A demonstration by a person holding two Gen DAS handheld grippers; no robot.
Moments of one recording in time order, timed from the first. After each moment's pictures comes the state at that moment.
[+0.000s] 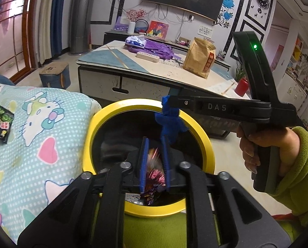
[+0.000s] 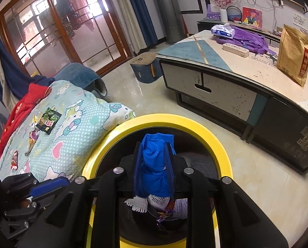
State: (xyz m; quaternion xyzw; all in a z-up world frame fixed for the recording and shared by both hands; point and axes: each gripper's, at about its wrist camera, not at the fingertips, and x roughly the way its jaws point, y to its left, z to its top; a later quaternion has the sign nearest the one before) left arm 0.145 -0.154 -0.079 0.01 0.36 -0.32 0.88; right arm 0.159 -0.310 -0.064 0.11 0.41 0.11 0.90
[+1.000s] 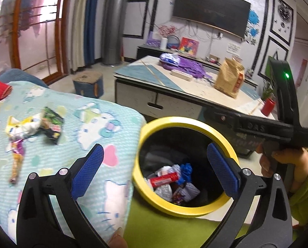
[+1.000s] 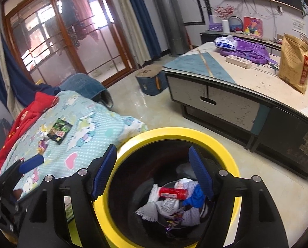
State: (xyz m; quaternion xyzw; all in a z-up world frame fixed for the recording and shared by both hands) left arm 0.133 -0.095 -0.050 -0.01 0.31 -0.20 0.93; right arm 0.148 -0.284 -0.042 0.10 0.36 0.13 0.92
